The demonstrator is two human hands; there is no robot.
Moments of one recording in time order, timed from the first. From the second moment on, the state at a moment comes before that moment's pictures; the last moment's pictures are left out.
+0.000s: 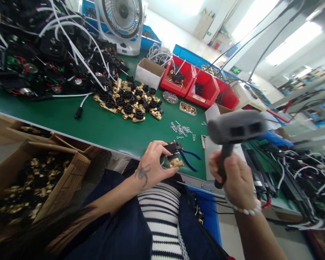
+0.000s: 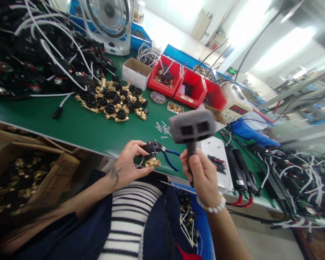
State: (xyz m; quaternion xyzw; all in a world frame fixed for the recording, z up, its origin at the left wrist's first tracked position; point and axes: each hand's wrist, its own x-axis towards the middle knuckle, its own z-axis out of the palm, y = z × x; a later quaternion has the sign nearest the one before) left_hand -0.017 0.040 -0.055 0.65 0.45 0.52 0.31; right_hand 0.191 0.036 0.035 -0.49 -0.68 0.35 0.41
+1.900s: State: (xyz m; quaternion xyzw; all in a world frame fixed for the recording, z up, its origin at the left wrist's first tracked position) left_hand -0.016 0.041 -0.054 0.66 0.48 0.52 0.27; right_hand 0.176 0.050 0.024 -0.54 -0.73 0.36 0.22
